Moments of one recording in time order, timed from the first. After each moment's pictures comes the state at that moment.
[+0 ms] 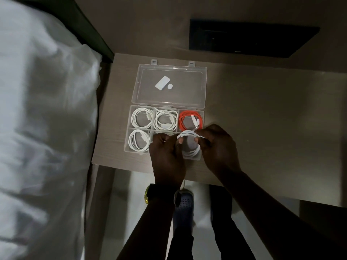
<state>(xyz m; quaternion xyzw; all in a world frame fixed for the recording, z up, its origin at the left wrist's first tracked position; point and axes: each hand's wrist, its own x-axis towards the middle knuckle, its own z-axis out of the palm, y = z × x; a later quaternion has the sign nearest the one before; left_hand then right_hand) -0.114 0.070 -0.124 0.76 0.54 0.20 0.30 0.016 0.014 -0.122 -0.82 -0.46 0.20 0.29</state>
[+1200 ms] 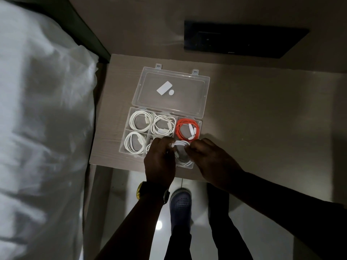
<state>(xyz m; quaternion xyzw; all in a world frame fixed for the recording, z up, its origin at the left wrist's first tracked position) -0.132 0.071 -0.128 0.80 0.49 0.20 0.30 0.022 -0.013 -0.114 -0.66 -0.72 0.20 0.12</state>
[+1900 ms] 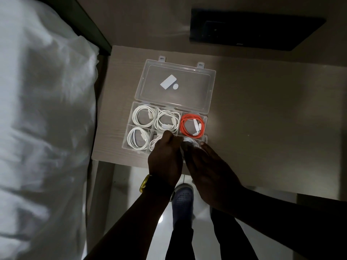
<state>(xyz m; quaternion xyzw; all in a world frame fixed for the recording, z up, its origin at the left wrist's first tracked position) -0.132 0.075 -0.126 0.85 0.46 0.03 0.27 -0.023 -0.048 -0.123 -0.67 -0.74 0.08 0.07</state>
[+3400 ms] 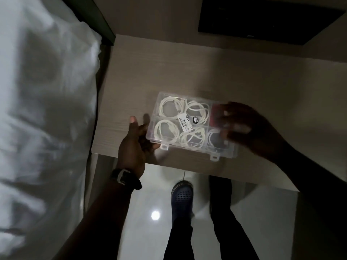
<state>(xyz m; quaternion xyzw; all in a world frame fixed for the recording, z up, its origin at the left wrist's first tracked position) -0.182 0.125 -0.123 0.32 0.60 0.21 0.71 0.092 -0.007 -0.117 -0.69 -0.51 0.39 0.34</state>
